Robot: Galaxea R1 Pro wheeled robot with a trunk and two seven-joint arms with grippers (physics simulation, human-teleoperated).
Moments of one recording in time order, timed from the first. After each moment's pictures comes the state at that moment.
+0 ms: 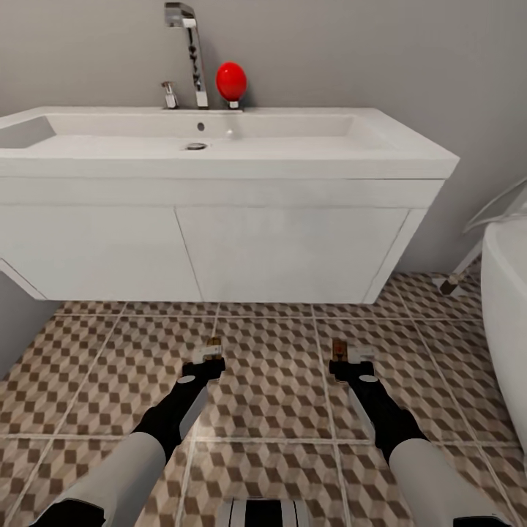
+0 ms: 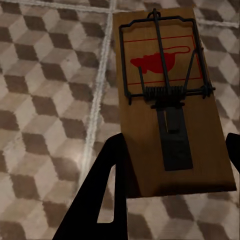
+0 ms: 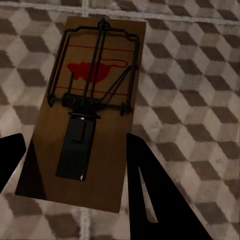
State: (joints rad) left arm -0.74 -0.11 -0.16 -0.57 0.20 0.14 0.25; right arm -0.70 0.01 0.03 -0.66 0.03 0.24 -0.16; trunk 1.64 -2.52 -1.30
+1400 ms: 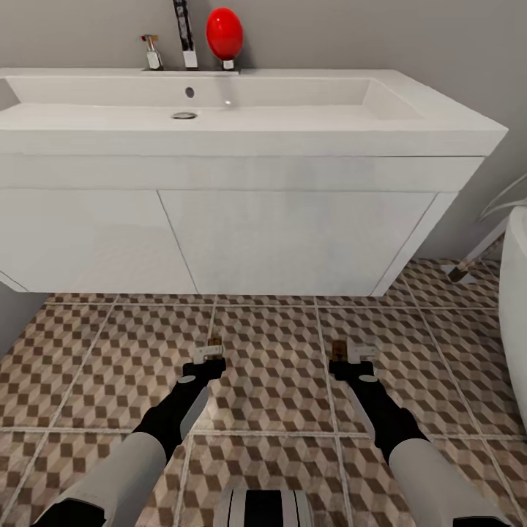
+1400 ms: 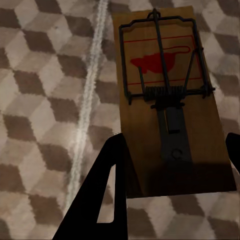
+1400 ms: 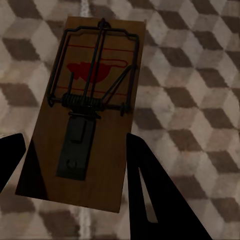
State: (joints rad) left arm -0.74 -0.11 -0.16 -0.57 0.20 0.15 0.25; right arm -0.70 0.01 0.03 -0.66 0.03 0.24 -0.16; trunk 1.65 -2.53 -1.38
